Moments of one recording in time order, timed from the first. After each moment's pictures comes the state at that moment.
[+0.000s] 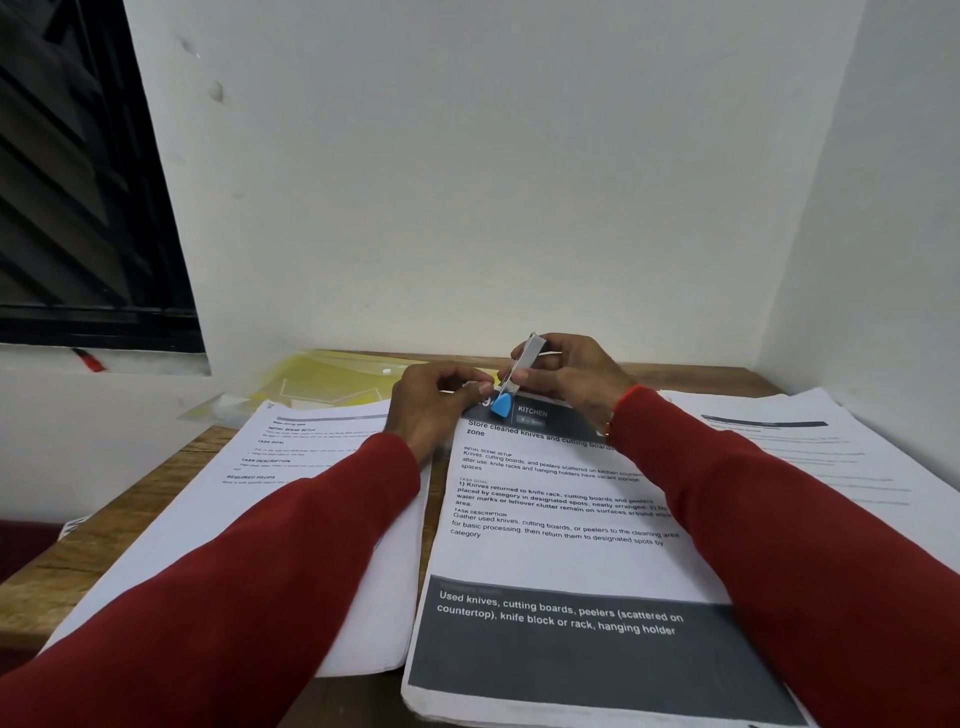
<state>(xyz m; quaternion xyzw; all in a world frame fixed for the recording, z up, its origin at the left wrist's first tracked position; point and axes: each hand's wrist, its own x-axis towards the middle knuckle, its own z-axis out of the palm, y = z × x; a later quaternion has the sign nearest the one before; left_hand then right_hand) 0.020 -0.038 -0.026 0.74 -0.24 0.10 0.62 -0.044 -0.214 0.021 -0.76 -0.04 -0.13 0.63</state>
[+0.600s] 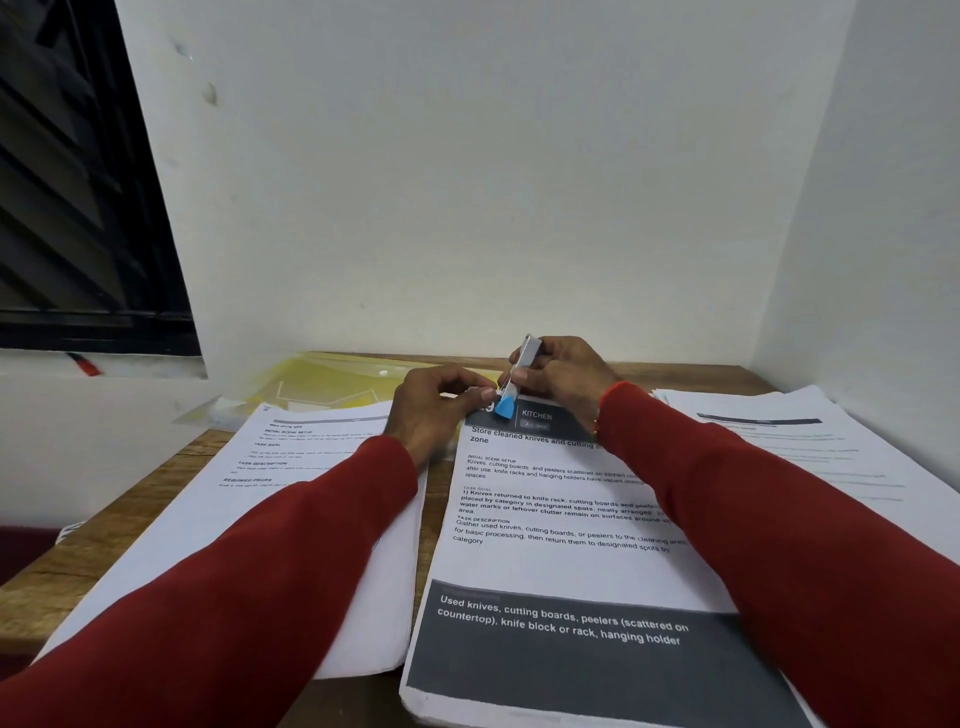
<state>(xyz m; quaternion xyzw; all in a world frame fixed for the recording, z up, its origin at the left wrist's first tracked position) 0.018 -0.041 -0.026 0.73 -0.25 0.07 0.63 -0.038 -0.206 0.020 -0.76 0.01 -0.15 0.64</state>
